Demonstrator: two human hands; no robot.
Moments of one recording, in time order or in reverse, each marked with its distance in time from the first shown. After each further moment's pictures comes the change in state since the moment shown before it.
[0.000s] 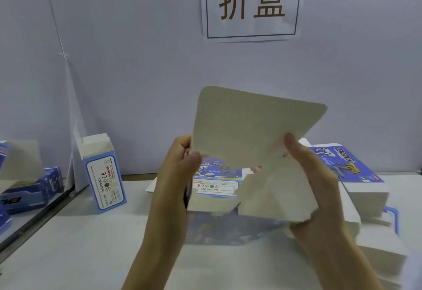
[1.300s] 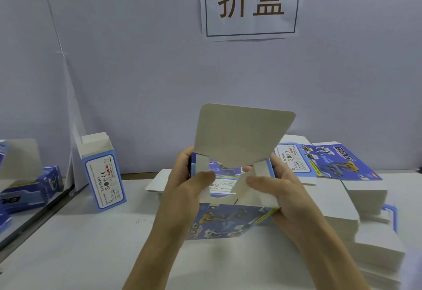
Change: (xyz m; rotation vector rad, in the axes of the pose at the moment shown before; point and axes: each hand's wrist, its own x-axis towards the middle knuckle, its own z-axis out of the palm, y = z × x) left_hand 0.009 -0.027 -0.010 0.177 0.049 -0.211; right_hand 0.023 0.028 -0.028 -0.255 -0.199 0.249
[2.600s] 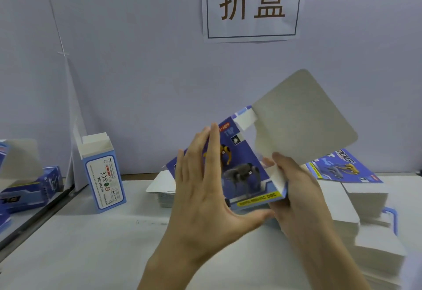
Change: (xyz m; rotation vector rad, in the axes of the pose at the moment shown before) left_hand -0.011 -0.009 0.015 0.944 0.045 0.620; right_hand 0.005 0.001 0.003 0.210 0.479 -0.053
